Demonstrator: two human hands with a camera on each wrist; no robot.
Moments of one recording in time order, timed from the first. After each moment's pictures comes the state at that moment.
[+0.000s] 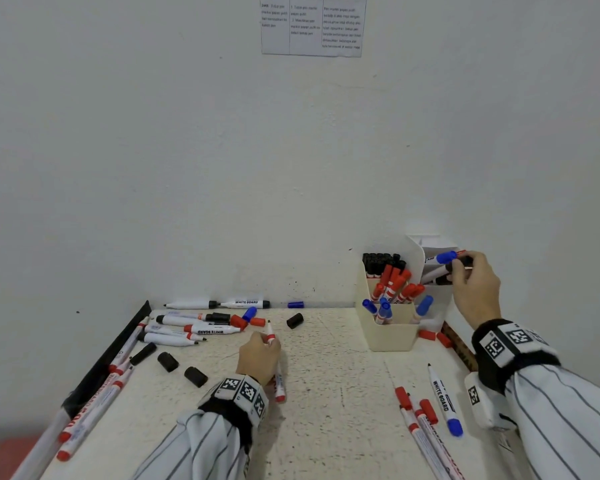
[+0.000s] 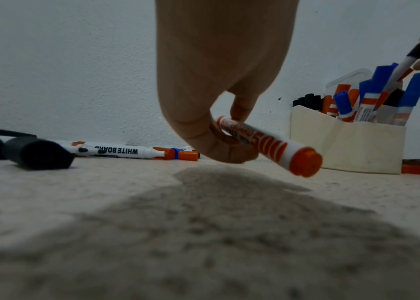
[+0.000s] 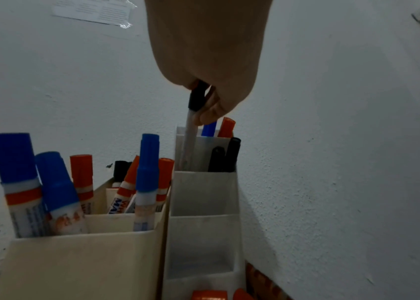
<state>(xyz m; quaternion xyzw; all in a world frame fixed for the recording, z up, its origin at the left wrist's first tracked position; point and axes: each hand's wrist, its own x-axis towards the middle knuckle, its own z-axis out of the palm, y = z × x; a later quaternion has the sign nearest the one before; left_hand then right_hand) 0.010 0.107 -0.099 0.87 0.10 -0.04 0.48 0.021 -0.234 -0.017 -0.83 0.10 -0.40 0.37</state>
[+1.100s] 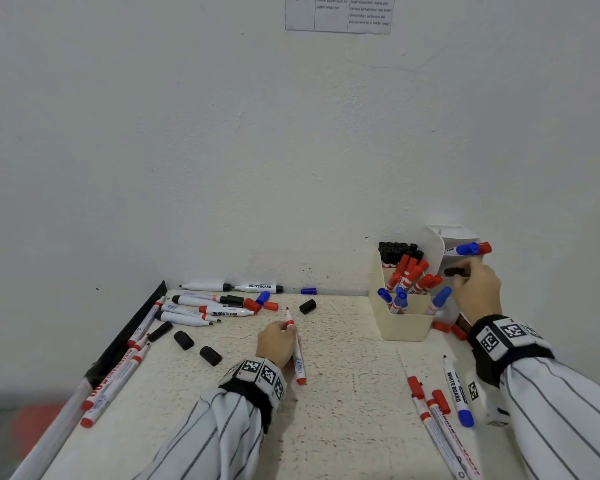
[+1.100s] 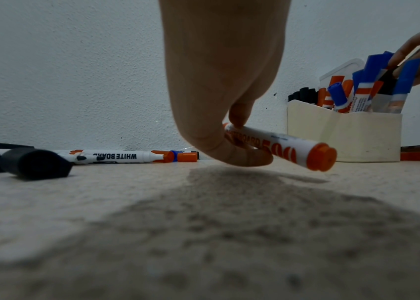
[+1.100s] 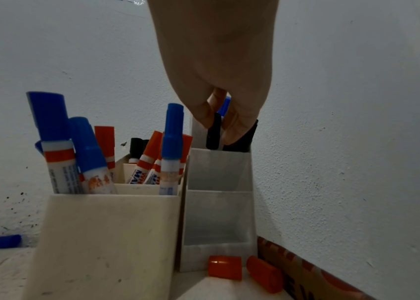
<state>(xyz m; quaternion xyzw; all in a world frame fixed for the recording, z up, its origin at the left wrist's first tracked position) 0.015 0.101 -0.109 0.84 0.11 -0.05 0.52 0.037 -0.223 -0.042 -0.88 0.13 -0.35 0.28</state>
